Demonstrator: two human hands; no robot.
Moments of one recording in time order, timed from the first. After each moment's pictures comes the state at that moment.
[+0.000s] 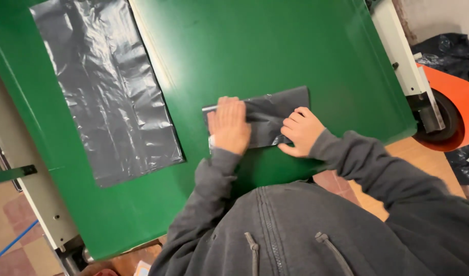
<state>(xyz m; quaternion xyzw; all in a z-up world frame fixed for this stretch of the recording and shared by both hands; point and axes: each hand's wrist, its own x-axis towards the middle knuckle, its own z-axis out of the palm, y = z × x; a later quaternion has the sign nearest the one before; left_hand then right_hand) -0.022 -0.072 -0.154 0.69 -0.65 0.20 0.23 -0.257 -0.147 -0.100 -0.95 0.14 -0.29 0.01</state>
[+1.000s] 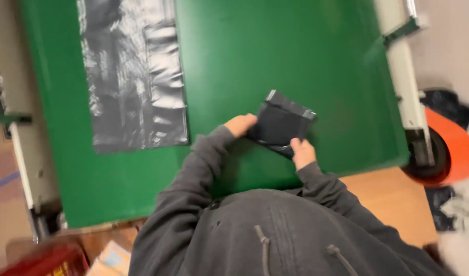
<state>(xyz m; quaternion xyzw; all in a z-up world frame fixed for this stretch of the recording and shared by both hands) 0.021 -0.071 -0.272 0.53 -0.79 -0.25 0.16 -0.297 -0.082 -0.291 -0.44 0.69 -0.18 0.54</state>
